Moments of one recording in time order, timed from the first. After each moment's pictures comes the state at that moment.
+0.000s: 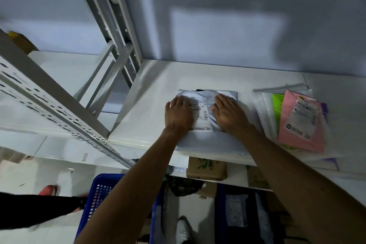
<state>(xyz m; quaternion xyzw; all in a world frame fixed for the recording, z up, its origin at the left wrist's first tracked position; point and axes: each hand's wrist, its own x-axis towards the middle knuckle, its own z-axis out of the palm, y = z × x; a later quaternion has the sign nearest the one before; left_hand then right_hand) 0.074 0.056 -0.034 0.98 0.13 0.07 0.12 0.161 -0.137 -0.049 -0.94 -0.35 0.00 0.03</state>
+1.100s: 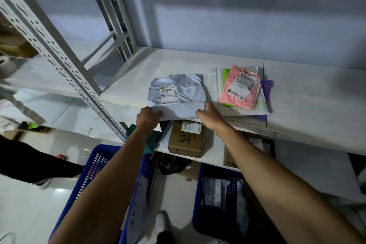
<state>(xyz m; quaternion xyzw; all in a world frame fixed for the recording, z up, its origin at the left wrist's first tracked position) -0.090 -0.086 0.020 0.79 0.47 0.01 0.39 0.021 -0.283 0.020 -0.85 -0.13 0.27 0.43</state>
